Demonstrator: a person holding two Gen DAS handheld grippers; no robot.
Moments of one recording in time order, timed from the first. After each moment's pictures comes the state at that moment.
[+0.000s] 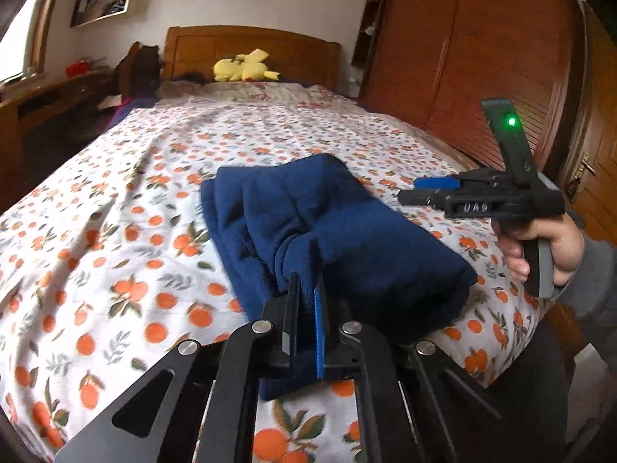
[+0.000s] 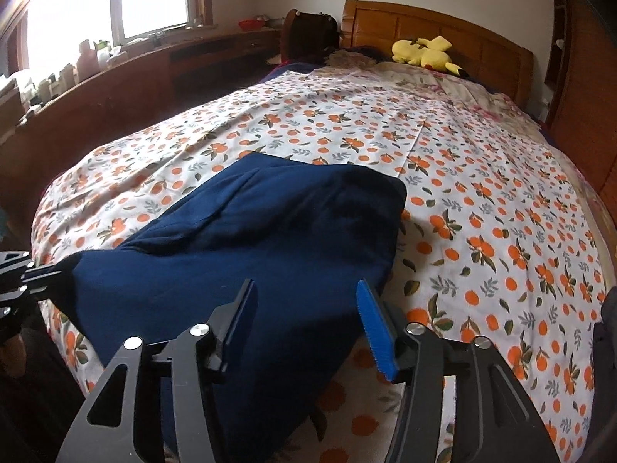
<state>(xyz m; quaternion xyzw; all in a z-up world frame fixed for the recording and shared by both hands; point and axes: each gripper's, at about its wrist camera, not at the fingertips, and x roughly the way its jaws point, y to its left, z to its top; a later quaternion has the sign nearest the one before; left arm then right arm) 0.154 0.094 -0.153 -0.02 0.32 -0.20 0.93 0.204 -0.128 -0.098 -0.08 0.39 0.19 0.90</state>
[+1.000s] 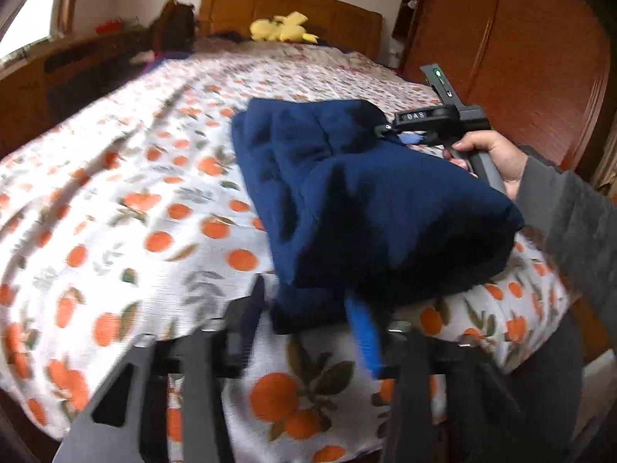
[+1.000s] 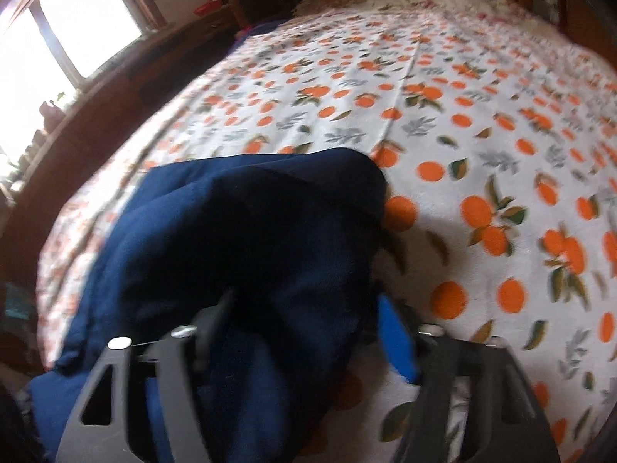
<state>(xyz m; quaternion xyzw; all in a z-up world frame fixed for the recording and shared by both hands) 0.146 0.093 -0.205 -0.04 0.39 -0.14 0.91 0.362 -0.169 -0.185 0.07 0.49 0.24 0.83</state>
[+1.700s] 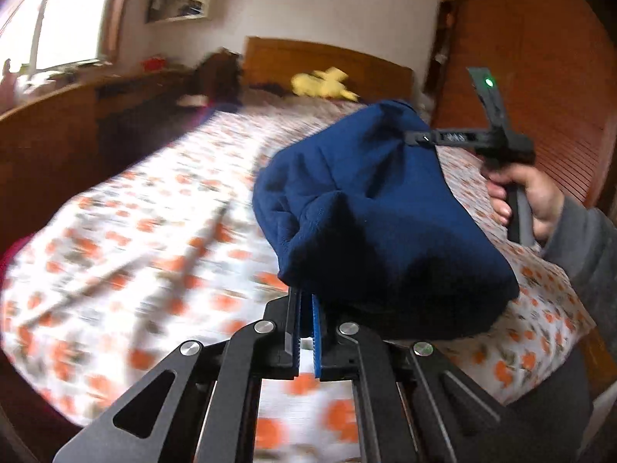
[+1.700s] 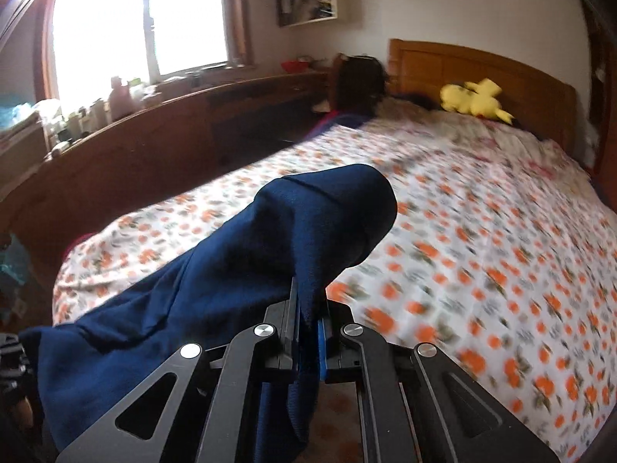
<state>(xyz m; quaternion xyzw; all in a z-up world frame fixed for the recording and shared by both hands) 0.123 0.214 -0.126 -0.05 0.29 -0.06 0.95 0.310 0.007 -0.046 -0.06 0.32 0.29 0.90</state>
